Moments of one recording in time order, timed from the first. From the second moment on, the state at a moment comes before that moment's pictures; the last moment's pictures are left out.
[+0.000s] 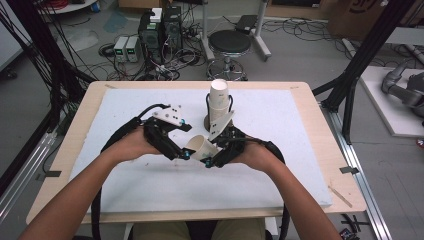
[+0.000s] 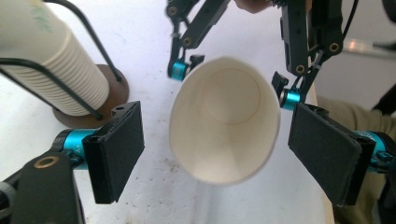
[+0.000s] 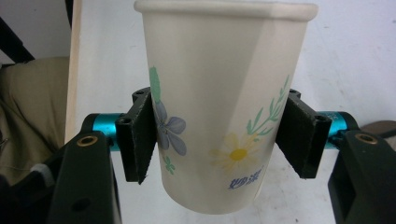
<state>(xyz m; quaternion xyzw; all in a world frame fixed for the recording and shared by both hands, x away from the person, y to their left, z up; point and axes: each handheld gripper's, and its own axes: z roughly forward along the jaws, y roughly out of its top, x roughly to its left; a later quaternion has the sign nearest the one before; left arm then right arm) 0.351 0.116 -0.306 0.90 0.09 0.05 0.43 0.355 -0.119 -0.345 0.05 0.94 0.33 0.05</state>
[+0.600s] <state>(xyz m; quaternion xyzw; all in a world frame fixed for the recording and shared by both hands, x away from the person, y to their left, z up) 0.341 0.162 -0.345 0.82 0.17 0.07 0.55 0.354 -0.181 -0.362 0.14 0.91 0.39 0.08</state>
